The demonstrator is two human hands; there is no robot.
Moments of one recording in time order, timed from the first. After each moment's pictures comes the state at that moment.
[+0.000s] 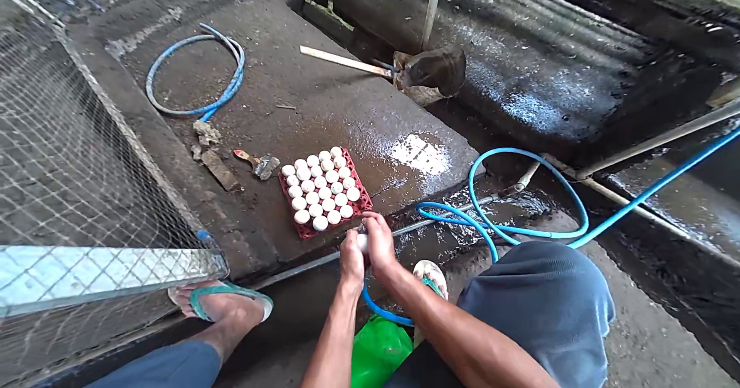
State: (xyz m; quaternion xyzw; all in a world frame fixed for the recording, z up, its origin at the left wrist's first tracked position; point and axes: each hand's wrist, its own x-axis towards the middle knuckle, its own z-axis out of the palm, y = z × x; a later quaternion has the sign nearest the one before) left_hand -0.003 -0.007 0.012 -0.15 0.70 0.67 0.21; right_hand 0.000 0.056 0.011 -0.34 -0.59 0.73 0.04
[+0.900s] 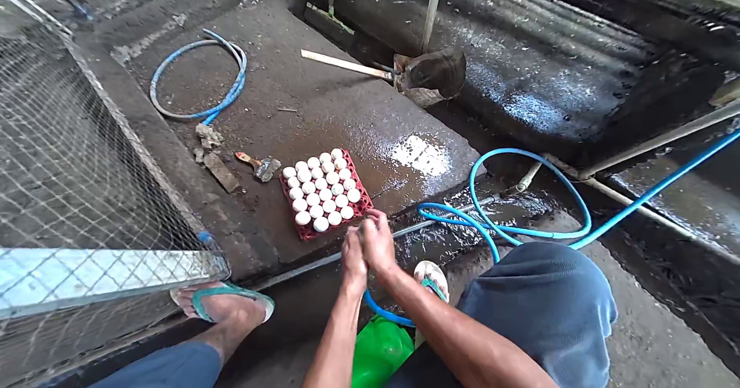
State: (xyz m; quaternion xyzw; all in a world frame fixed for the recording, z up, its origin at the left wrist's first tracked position) left_hand 0.001 -0.005 0.001 -0.11 0.72 0.66 0.18; right_hand 0.001 0.059 0.013 -0.32 -0.65 0.69 0.02
